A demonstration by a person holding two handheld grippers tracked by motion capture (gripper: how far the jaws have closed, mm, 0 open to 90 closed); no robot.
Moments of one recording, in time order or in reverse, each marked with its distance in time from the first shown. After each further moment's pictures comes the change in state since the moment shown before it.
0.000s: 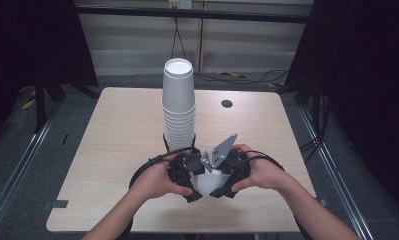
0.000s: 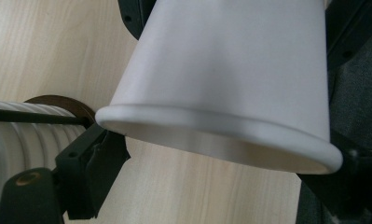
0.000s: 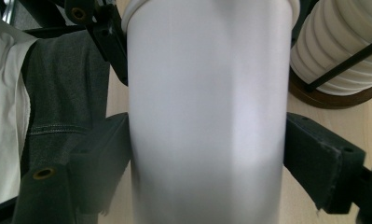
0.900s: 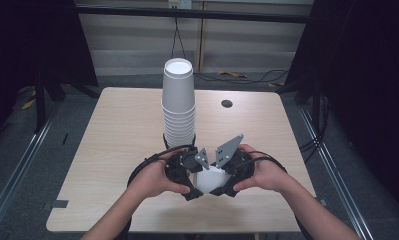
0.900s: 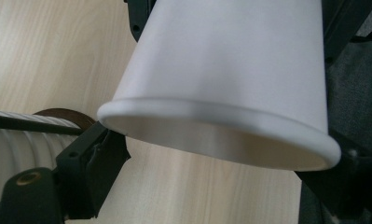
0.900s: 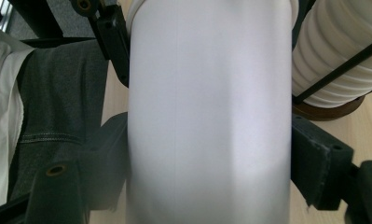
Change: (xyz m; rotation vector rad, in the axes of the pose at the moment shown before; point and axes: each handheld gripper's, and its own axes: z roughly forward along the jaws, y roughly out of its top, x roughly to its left) left arm 0.004 -0.006 -0.006 -0.092 -0.009 0.005; right arm 0.002 -0.006 -0.005 -0.072 -0.034 -0.026
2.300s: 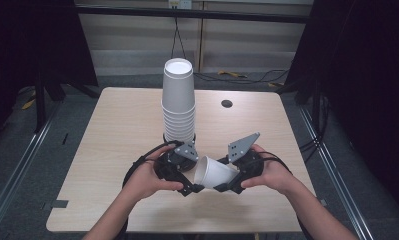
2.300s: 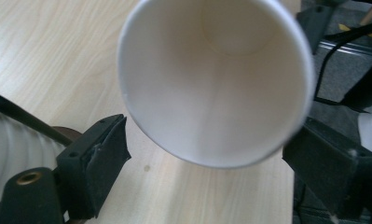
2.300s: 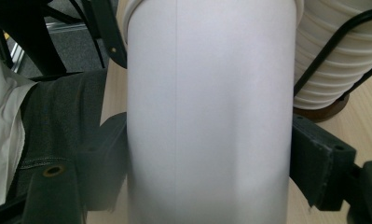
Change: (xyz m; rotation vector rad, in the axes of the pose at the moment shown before) left arm 0.010 -0.025 -0.007 -0.252 -0.029 -0.118; right arm -0.009 -0.028 -0.007 -0.170 0.001 0.075
